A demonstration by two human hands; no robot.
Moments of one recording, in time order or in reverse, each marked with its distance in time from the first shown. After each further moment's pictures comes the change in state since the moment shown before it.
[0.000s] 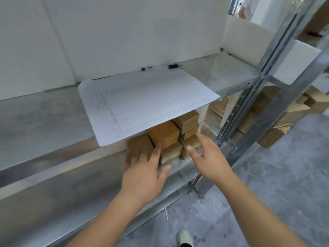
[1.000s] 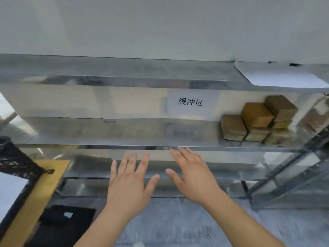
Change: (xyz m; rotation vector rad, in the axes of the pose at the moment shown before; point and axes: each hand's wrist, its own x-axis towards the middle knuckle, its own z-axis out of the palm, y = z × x) left_hand -0.488 -0.135 -0.034 0.034 0.196 -0.608; right_hand -0.368 -0.233 0.142 -0.244 -0.384 -0.732
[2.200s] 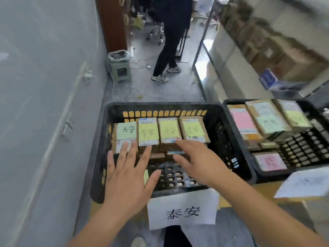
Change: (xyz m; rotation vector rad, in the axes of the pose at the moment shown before) left_hand -0.619 -0.431 -0.065 -0.040 0.169 -1.429; right_hand -0.178 -0.741 0.302 -0.254 -0.713 -1.360
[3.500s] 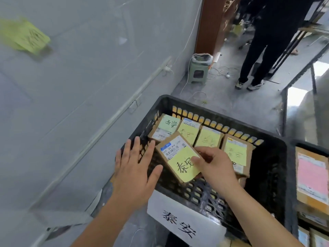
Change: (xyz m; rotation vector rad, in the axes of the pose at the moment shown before) left_hand -0.035 0.044 0.021 -0.080 0.222 -0.544; right_hand 0.043 0.021 0.001 0.727 -0.059 -0.095
